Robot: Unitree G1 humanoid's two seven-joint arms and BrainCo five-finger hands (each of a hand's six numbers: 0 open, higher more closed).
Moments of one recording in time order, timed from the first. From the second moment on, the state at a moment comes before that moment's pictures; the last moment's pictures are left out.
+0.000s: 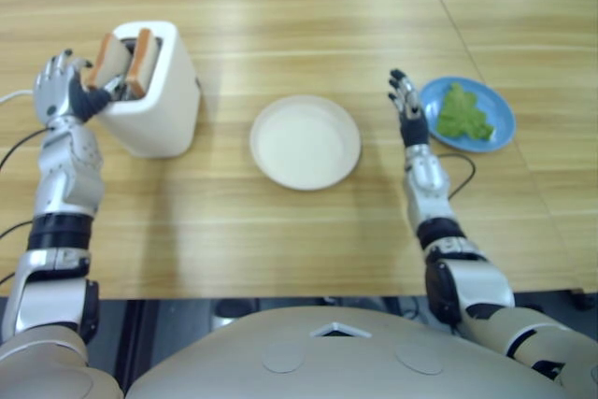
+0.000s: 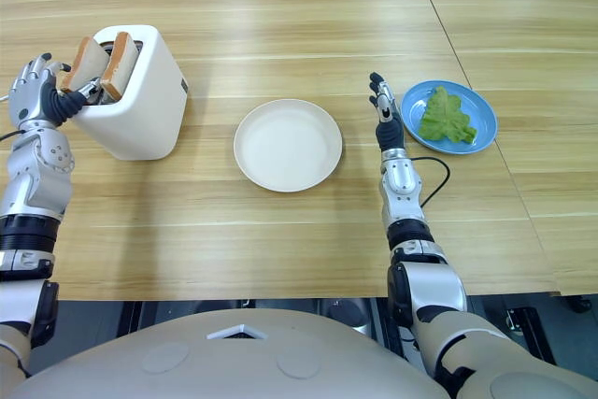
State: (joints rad) left arm -0.31 0.68 0.06 0.35 0.69 0.19 0.22; right arm -0.41 -0.19 -0.13 0.93 0.02 -0.74 0.07
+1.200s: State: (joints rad) left arm -0.31 0.20 -0.13 0.20 0.10 -0.22 -0.09; right arm -0.41 -0.18 -0.12 0.94 0.02 -0.73 0.07
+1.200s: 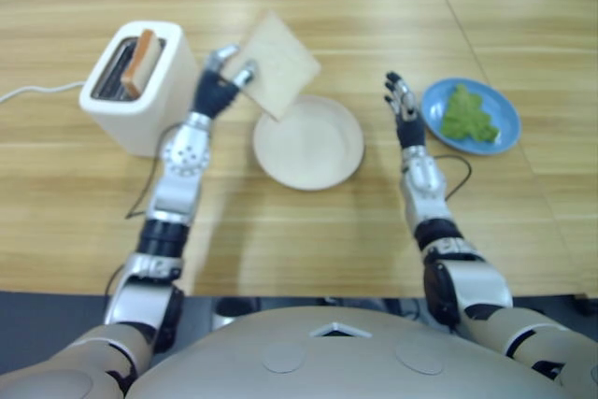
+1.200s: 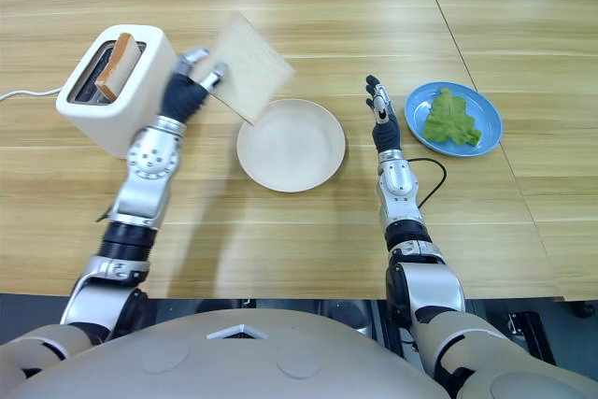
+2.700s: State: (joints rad) left arm -0.35 0.30 -0.33 0.32 0.77 -0.18 0.38; right arm -0.58 -0.87 0.17 1.00 -0.78 -0.42 -0.56
